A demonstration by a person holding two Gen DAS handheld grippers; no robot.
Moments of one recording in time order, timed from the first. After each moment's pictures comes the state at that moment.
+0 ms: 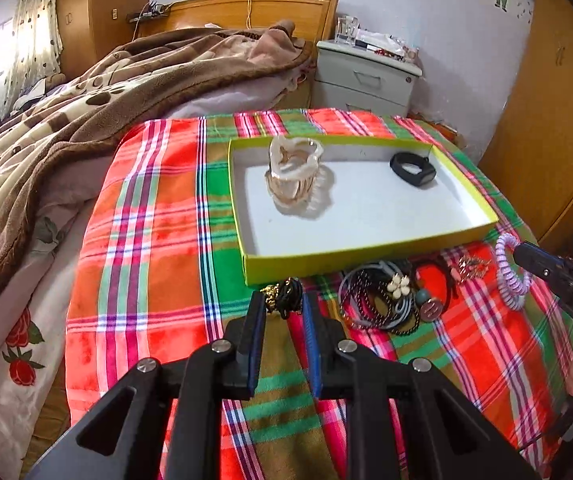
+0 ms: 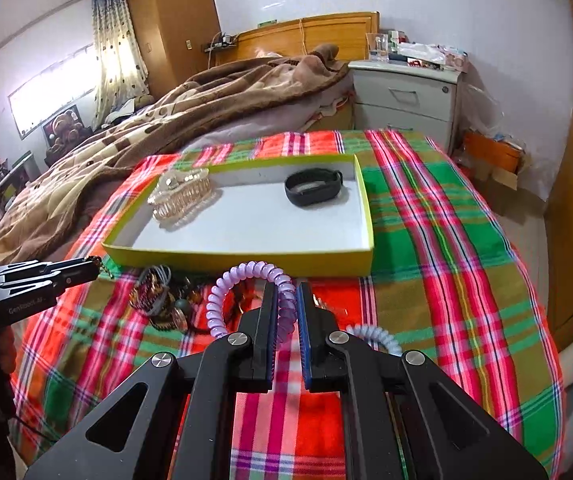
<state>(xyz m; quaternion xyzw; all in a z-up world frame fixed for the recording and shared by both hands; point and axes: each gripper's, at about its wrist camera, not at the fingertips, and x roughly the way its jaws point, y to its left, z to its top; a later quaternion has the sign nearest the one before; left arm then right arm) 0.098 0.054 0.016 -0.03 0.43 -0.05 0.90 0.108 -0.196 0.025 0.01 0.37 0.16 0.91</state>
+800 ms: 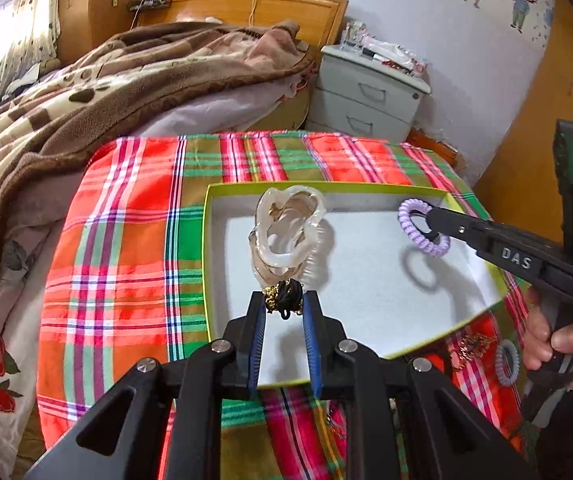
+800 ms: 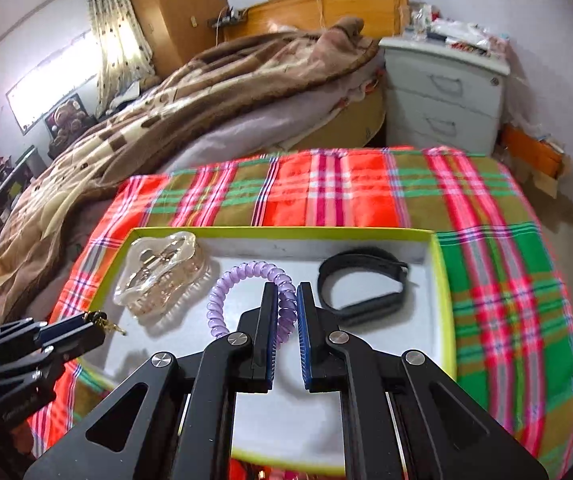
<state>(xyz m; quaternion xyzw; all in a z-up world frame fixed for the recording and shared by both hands) 0.171 0.051 0.012 -0.07 0.44 -0.05 0.89 0.253 -0.142 0.011 0.01 0.43 0.19 0.88</state>
